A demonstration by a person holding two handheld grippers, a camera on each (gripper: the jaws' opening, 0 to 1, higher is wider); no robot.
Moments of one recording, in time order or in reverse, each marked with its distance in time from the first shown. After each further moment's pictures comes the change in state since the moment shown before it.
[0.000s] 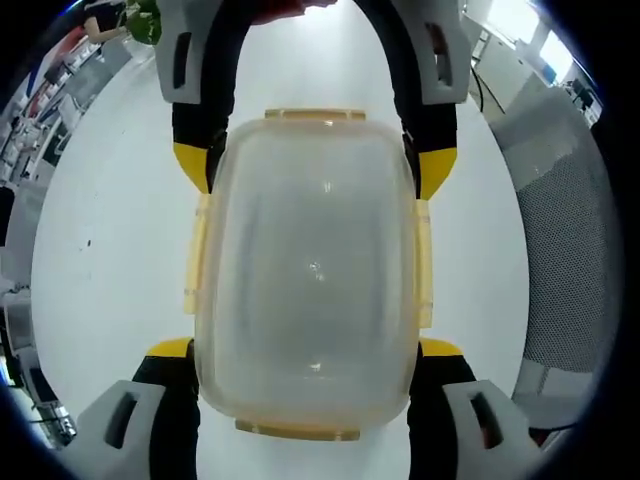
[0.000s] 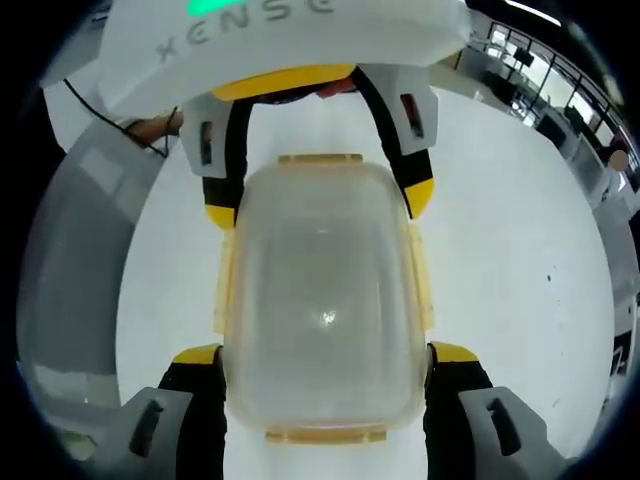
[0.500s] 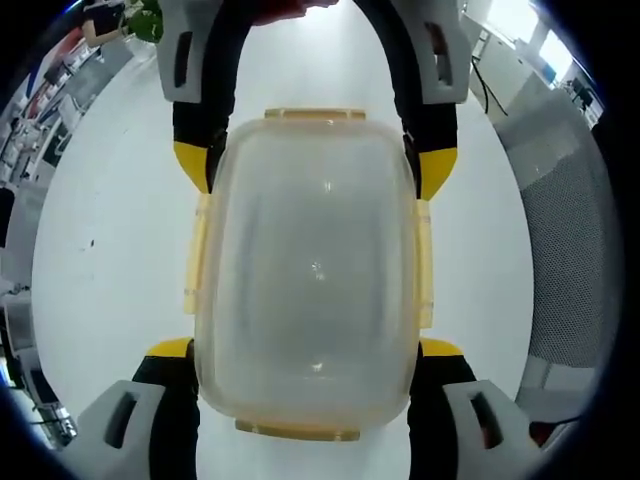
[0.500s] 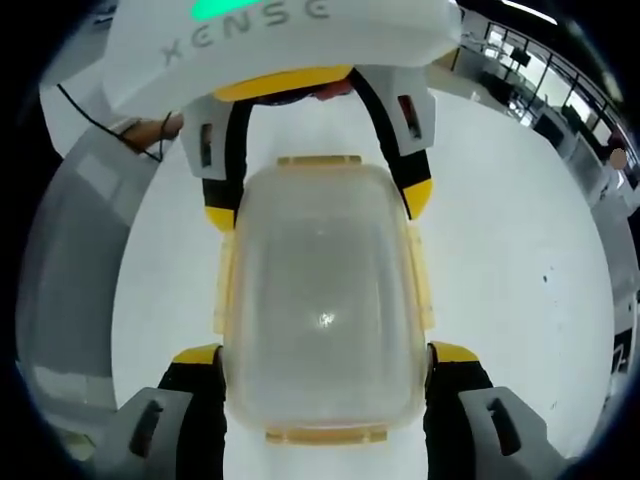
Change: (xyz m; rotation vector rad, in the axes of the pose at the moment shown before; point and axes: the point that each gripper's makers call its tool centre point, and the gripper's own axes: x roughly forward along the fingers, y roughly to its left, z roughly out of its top) left arm 0.001 0.013 -0.001 0.006 0.003 0.000; right arm 0.000 -0.013 0.001 0.011 -0.013 -0.005
